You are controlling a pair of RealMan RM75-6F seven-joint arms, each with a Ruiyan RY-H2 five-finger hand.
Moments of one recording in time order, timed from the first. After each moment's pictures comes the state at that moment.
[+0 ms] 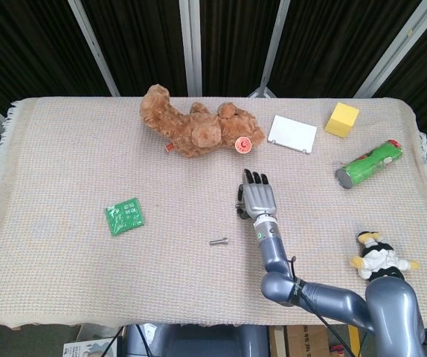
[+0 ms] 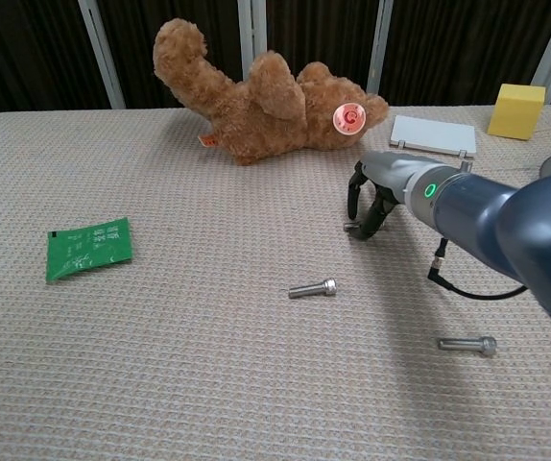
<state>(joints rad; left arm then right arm) 0.07 -0.91 -0.08 -1.77 1.32 1.56 -0.05 0.93 -1.83 0.37 -1.29 -0.49 1.04 -0.72</state>
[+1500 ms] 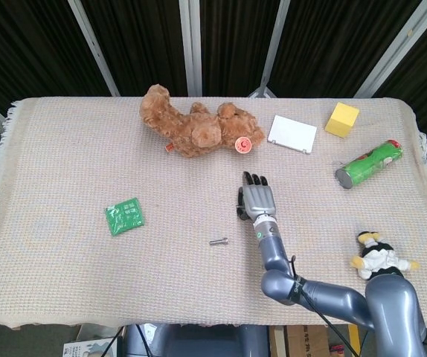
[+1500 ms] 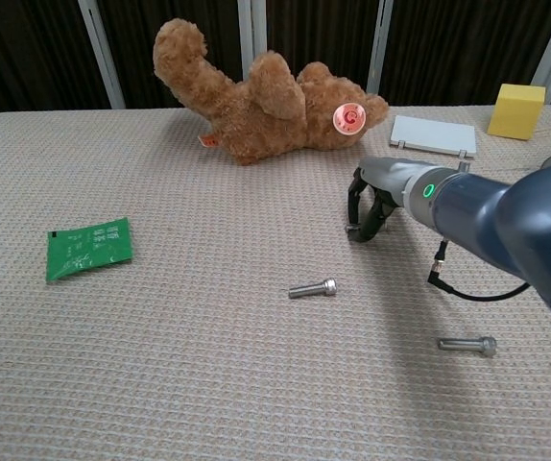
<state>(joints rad) 0.07 -0.91 -0.09 -1.77 1.31 1.56 -0.04 0.96 -1.81 0.36 -1.30 -0.43 1.01 -0.73</state>
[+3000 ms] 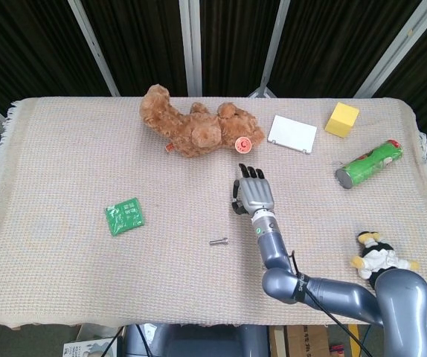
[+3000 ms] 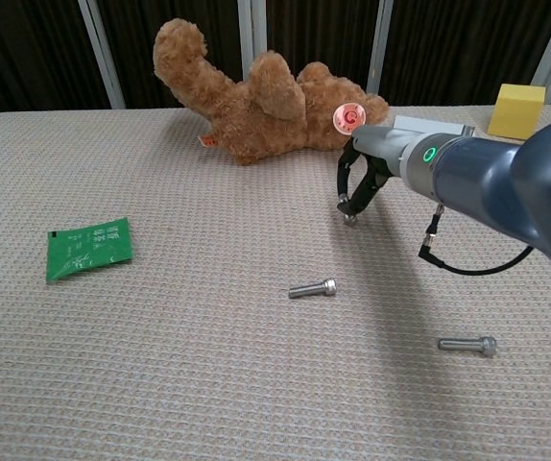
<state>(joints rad) 0.07 -0.91 -0.09 -1.77 1.30 1.56 -0.05 0.98 -1.74 0.38 -1.42 -0.41 1.04 -0.70</state>
